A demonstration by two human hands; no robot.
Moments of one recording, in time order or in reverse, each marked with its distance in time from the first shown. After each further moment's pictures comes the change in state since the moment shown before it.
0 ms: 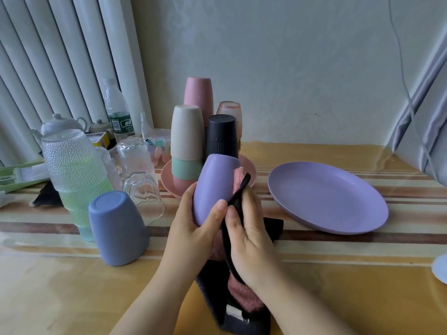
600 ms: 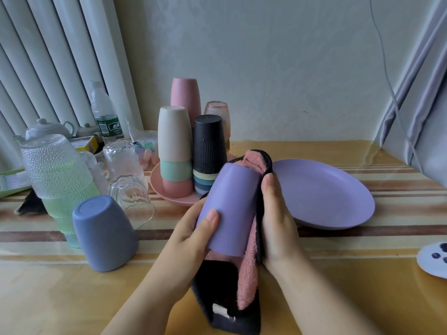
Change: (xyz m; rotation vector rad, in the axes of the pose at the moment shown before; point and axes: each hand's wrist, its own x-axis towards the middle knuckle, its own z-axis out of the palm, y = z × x) left_hand -0.013 0.008 0.002 -0.354 -0.308 -0.190; right_hand 0.010 -0.013 -0.042 0.349 0.149 0.273
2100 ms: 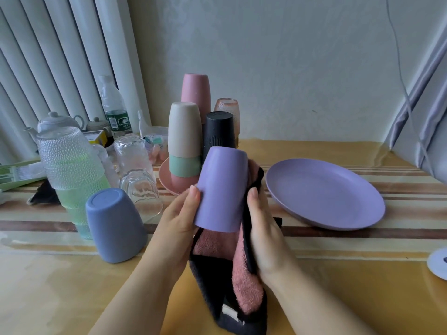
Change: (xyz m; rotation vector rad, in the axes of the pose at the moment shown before) left_hand 0.013 0.008 -0.016 -0.183 0.169 -0.033; right_hand -0.011 0.011 0.018 -0.037 -0.149 0.010
